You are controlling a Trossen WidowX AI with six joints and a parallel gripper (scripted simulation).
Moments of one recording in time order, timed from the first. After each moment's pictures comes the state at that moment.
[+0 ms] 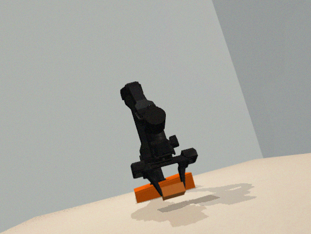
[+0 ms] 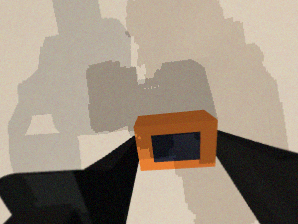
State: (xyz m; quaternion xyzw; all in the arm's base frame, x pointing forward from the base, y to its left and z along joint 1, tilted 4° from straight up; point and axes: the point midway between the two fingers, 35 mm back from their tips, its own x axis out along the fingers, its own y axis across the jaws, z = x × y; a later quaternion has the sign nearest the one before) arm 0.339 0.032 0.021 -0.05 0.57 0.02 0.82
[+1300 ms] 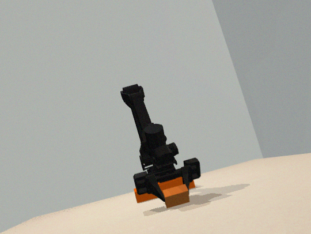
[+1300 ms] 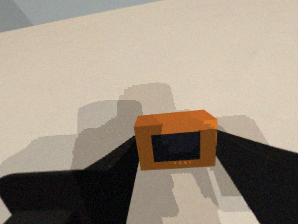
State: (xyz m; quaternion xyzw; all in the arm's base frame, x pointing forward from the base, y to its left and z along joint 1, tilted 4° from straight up) arm 0.358 0.032 -0.001 -0.04 0.33 0.03 0.94
